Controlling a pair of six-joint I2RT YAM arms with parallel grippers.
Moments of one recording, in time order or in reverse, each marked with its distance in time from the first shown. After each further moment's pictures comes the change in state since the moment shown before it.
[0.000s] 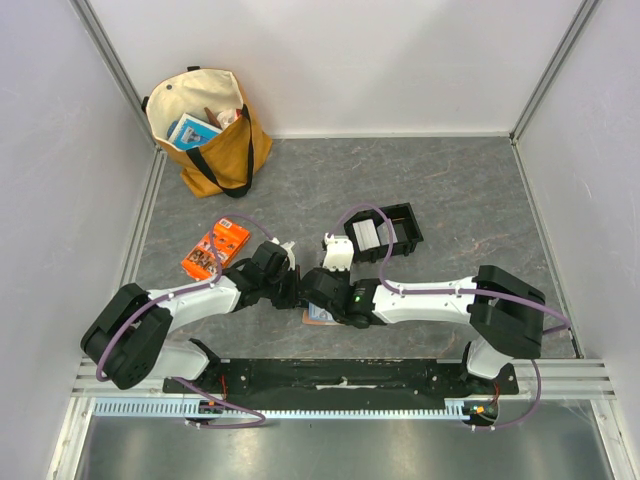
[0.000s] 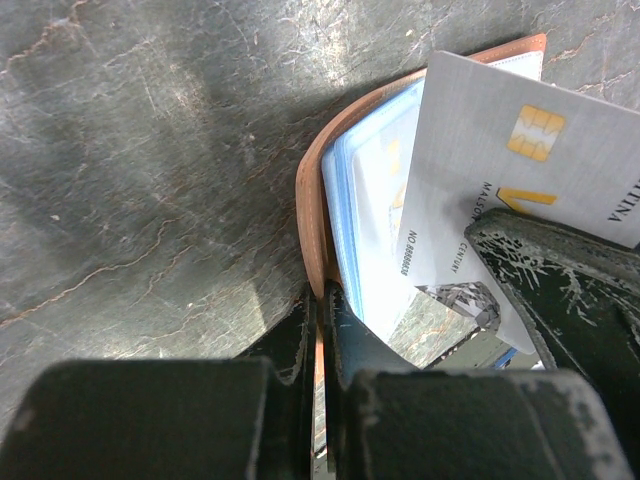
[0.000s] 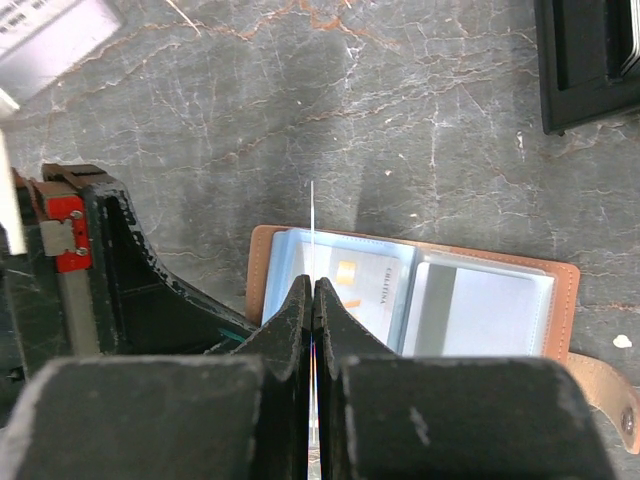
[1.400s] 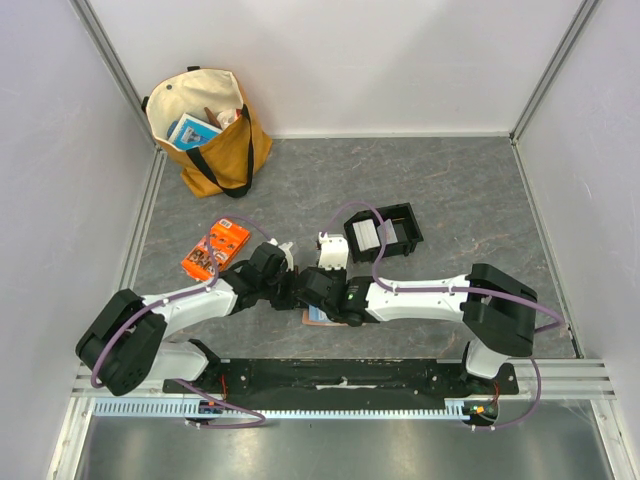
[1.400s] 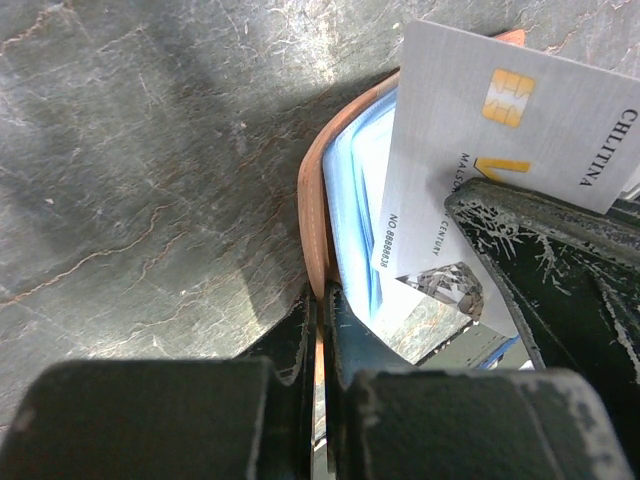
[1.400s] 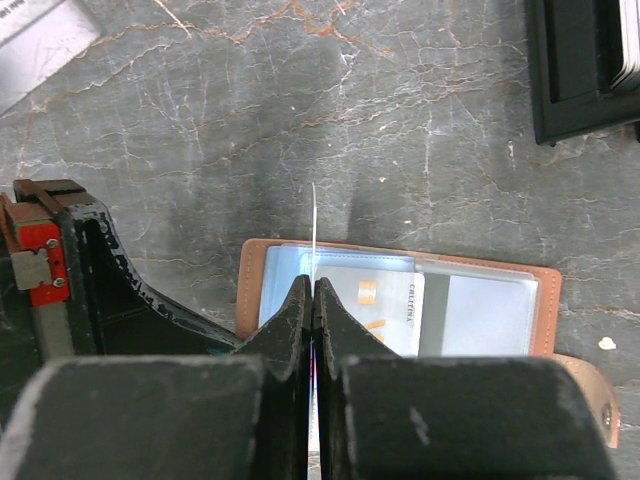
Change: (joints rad) left arm 0.000 -0.040 -0.018 0.000 0.001 -0.012; right arm 0.000 0.040 0.058 -0.051 0.024 -0.018
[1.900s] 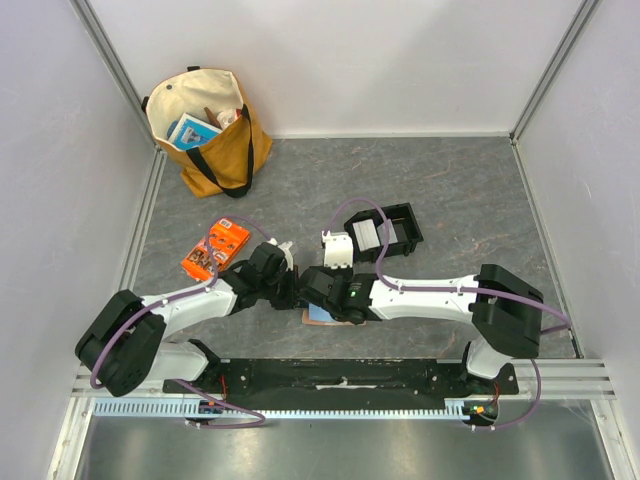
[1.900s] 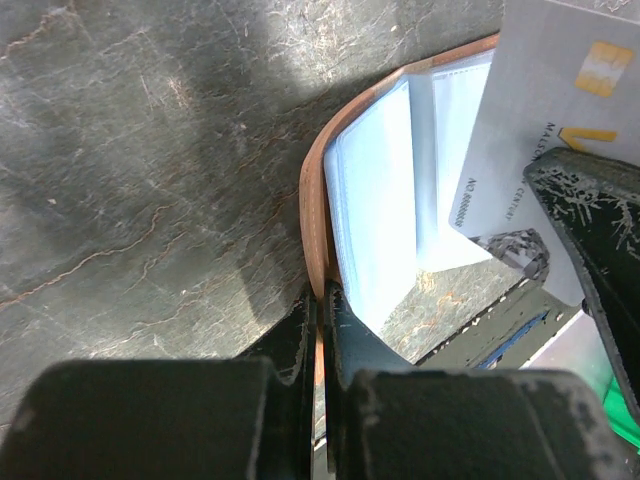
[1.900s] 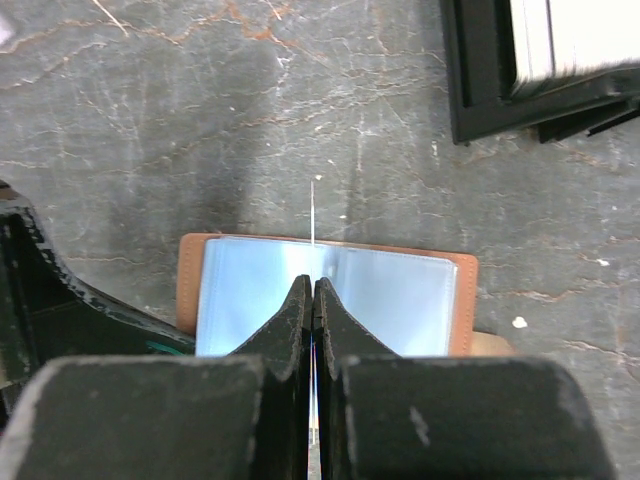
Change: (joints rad) left arm 0.000 -0.006 0.000 -0.001 0.000 0.000; right arm 0.000 -0.028 0.026 -0.139 0.048 -0.010
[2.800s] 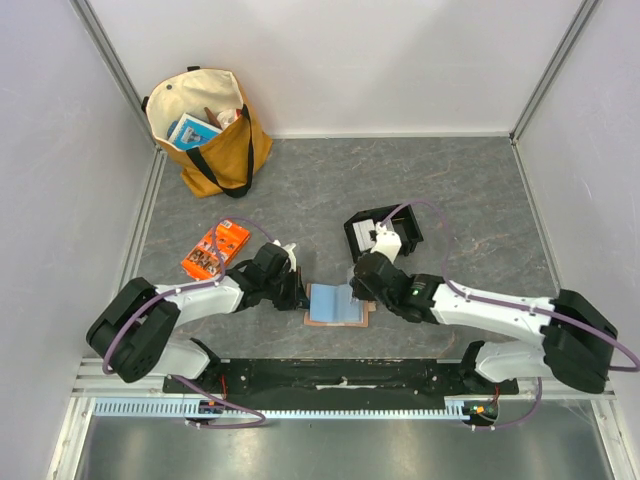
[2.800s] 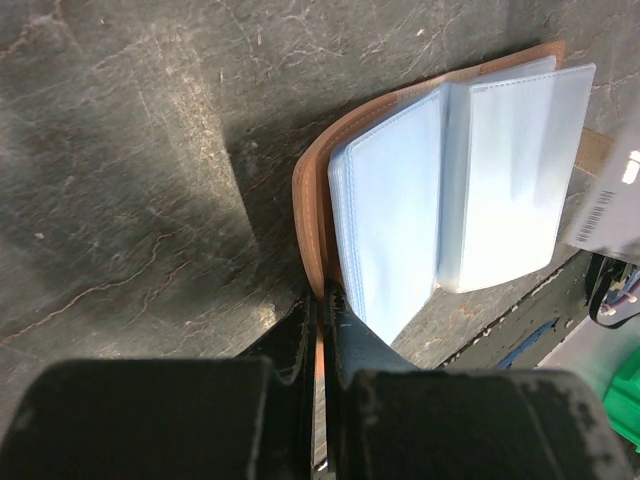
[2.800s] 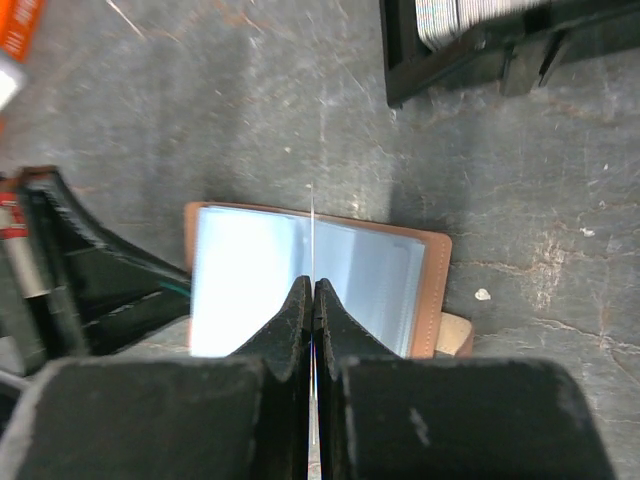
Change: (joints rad) left arm 0.000 0.089 0.000 0.056 0.009 0.000; right arm -0.202 -0.347 -0.352 0.199 -0.343 -0.010
